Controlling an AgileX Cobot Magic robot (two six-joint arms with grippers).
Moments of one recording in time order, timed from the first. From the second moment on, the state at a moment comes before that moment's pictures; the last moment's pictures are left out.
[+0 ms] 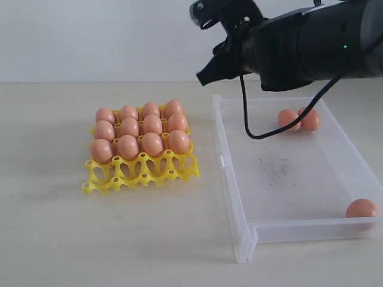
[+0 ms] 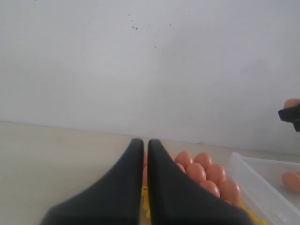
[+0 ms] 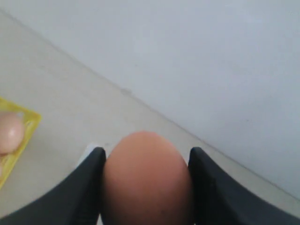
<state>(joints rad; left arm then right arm) -0.12 0.00 0.00 -0.39 0.02 0.19 0.66 1.77 -1.22 1.56 -0.51 -1.82</state>
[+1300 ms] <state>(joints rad) -0.12 0.00 0.00 -0.39 0.02 0.19 0.66 2.34 -1.40 -0.84 -1.04 0.64</state>
